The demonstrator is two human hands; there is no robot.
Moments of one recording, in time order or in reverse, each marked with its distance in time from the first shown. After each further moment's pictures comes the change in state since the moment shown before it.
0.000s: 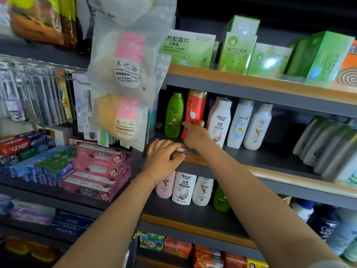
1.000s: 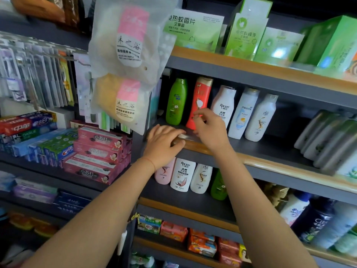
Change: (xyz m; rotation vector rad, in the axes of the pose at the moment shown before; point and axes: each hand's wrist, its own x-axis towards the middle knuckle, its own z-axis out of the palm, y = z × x) left_hand -0.003 0.001 -0.002 0.027 -0.001 0.026; right_hand -0.060 0.026 -0.008 0.735 0.382 -0.188
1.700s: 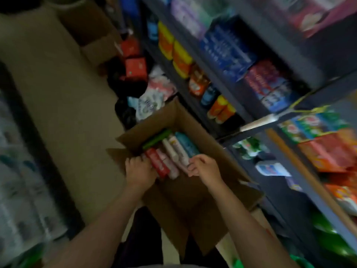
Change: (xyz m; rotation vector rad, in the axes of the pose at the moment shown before) left_hand -0.599 -0.165 0.043 0.270 -0.640 -1.501; right_hand -0.455 0.106 0.349 0.176 -1.243 0.823
